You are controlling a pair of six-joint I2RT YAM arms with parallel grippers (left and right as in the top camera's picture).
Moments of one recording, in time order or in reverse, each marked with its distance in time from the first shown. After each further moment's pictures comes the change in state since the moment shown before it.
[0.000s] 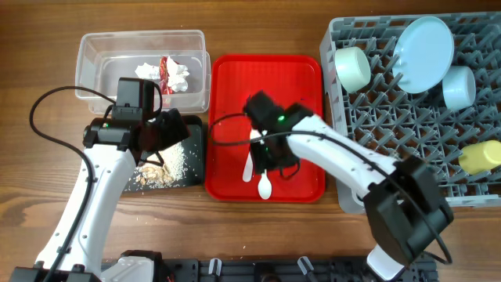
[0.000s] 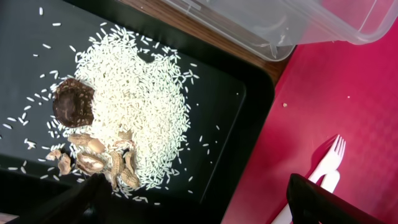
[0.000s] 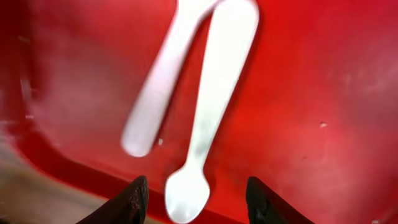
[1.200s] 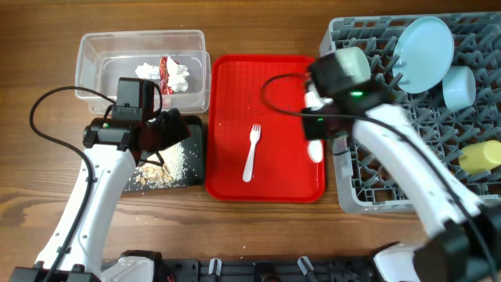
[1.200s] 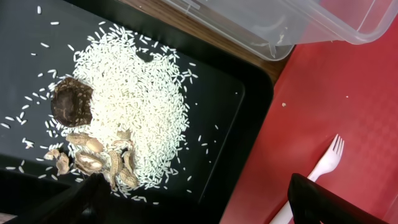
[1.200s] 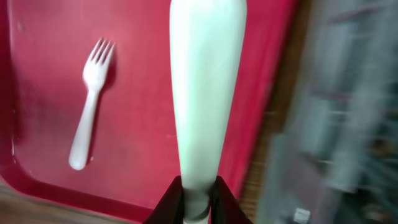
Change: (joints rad) left arm 0.000 0.000 0.000 0.000 0.005 -0.003; right arm -0.311 -0.262 0.073 -0.156 0.131 -0.205
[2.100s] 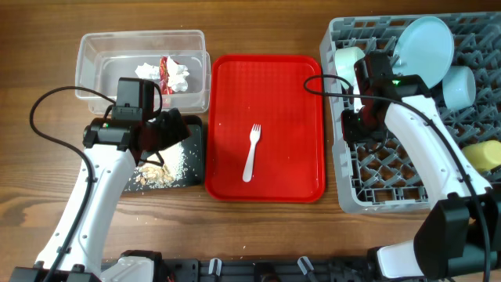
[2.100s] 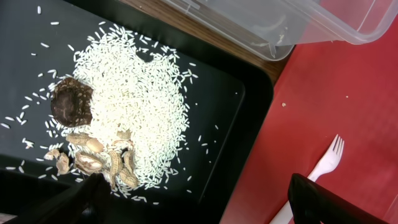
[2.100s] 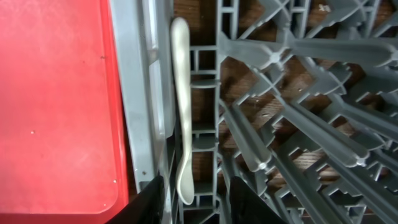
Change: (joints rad) left arm 0.000 0.000 0.000 0.001 0.000 0.000; right arm -0.249 0.055 -0.074 -0.049 0.086 -0.148
